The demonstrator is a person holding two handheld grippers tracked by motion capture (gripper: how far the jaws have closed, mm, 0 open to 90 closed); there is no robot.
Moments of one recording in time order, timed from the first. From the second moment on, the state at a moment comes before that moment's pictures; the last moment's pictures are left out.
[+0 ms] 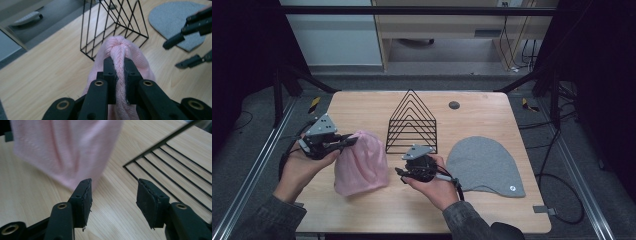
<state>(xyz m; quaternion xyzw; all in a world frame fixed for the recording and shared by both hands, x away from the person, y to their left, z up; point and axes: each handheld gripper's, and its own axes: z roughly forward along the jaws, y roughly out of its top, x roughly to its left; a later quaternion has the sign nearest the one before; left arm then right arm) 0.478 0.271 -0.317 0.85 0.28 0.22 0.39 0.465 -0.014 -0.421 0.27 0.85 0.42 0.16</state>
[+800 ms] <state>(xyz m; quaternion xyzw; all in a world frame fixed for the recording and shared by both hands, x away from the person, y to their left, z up) 0.483 0.276 -0.240 0.82 0.28 0.26 0.43 0.480 0.035 -0.388 0.21 0.86 0.43 0.16</state>
